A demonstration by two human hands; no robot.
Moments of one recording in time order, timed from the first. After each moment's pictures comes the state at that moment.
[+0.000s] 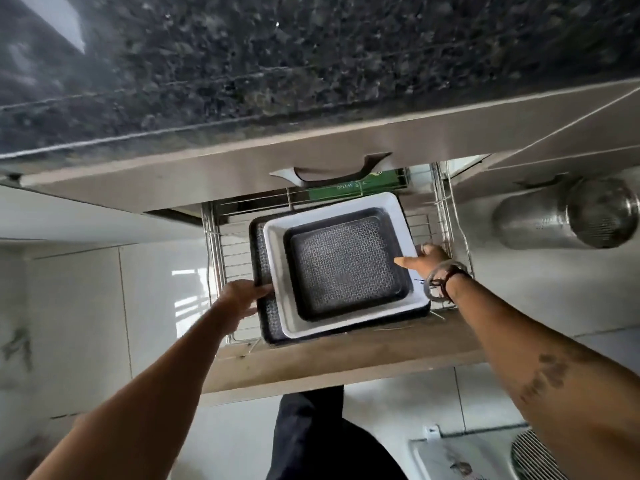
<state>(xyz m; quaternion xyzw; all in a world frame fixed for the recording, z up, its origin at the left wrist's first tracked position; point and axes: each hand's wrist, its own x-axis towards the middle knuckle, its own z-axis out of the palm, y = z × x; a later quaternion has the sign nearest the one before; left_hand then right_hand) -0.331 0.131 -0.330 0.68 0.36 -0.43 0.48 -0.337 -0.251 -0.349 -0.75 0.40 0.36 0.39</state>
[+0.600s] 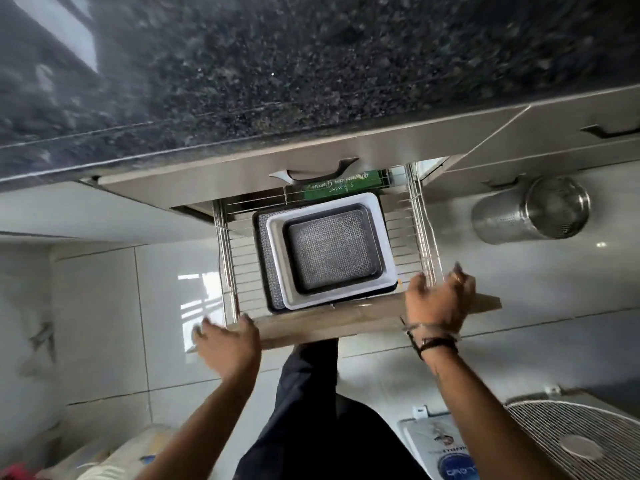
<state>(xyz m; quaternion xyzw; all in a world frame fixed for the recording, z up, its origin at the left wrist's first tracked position) -0.453 0.106 -0.218 0.85 0.45 -0.17 0.22 -0.442 -0.197 -0.201 -0.84 0.48 -0.02 0.25</state>
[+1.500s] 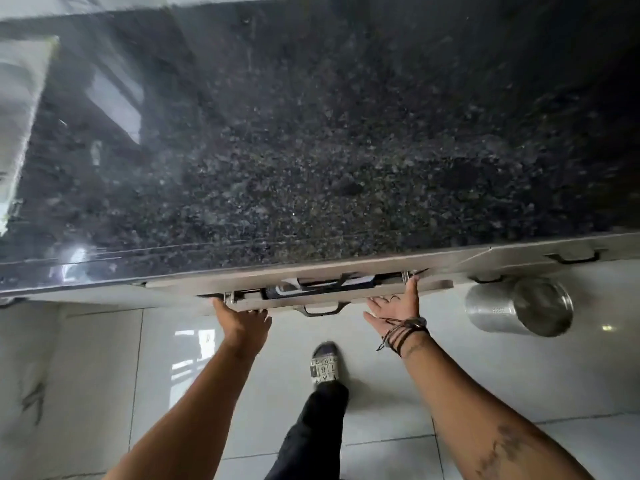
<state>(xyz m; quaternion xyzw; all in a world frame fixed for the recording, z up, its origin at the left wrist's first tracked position) -0.245 0.068 -0.154 0.21 0.54 -0.16 0.80 -0.260 -0.210 -0.179 -0.23 0.52 0.17 0.81</state>
